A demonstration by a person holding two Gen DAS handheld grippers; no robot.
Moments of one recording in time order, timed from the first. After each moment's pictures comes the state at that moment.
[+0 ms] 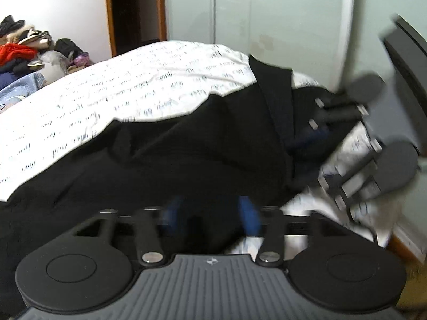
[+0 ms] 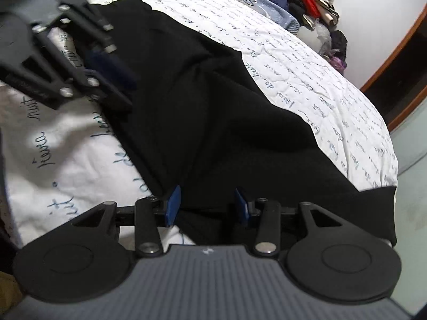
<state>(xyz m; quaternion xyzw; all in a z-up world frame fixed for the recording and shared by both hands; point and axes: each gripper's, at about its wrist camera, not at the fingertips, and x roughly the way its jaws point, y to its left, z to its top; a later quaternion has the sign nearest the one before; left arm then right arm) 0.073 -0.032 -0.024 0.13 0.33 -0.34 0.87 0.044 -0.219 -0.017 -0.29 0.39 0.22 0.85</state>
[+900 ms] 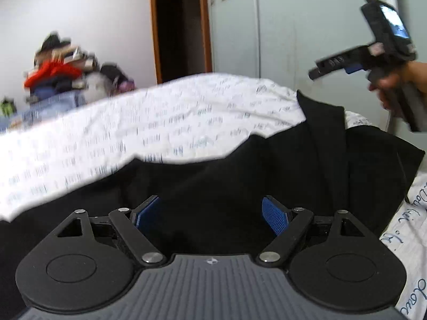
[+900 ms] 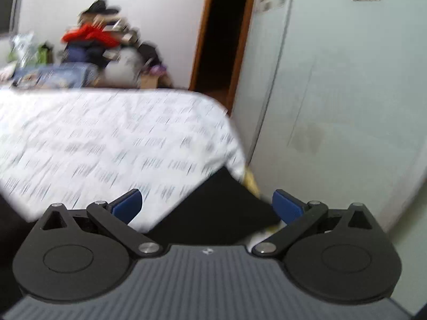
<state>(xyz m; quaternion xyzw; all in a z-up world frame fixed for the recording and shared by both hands) 0.108 -0.068 -0.054 0.09 0.26 -0.25 0.93 0.161 -0.395 0.043 -0.04 0.26 -0.14 0.95</state>
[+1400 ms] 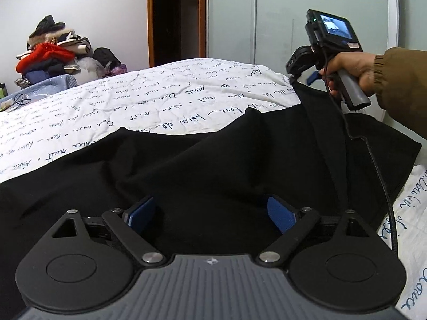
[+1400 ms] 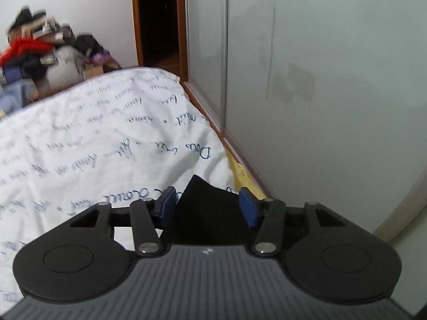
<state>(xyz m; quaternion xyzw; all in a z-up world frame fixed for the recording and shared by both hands) 0.103 -0.062 -0.071 0.08 0.28 -0.27 0.92 0.299 -0.470 -0.032 0.09 0.33 -0.25 0.91</state>
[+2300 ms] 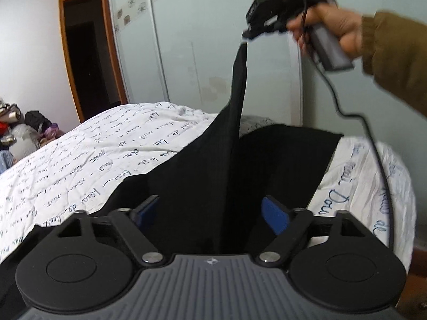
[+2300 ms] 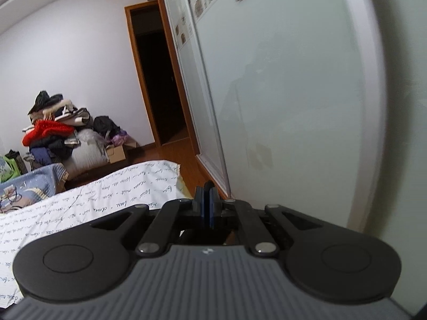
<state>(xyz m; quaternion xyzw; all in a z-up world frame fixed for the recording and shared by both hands) 0.055 -0.154 -0.035 0.19 0.20 -0.41 0.87 0.113 -0.509 0.096 0.16 0.15 -0.22 0.95</state>
